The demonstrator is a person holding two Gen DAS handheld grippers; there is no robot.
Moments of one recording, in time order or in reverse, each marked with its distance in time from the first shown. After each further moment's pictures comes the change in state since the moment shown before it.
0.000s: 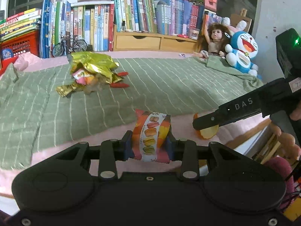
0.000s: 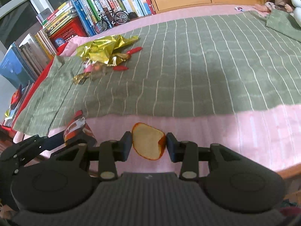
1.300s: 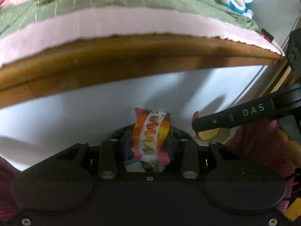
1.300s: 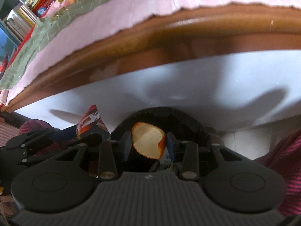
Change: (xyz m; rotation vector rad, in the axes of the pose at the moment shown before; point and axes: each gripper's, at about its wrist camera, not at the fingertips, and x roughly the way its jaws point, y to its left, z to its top) left arm 0.036 -0.028 -0.121 -0.030 0.327 -0.057; right arm 0.036 -0.037 -0.132 0.129 0.200 -0.014
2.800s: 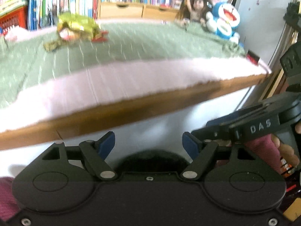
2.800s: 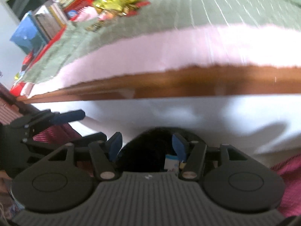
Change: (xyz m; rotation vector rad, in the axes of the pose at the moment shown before) left arm -0.085 0.001 0.032 0.068 -0.180 -0.013; right arm -0.067 0.038 0.008 -0.198 -0.122 0.064
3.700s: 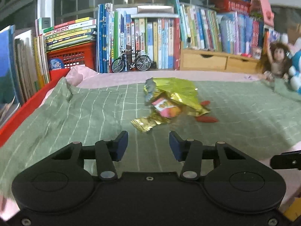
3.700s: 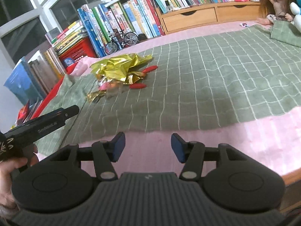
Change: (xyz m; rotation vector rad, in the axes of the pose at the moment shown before) left arm 0.052 0.141 0.127 -0.104 -0.222 0.425; right arm 0.038 0.021 0.117 0.074 -0.235 -0.028
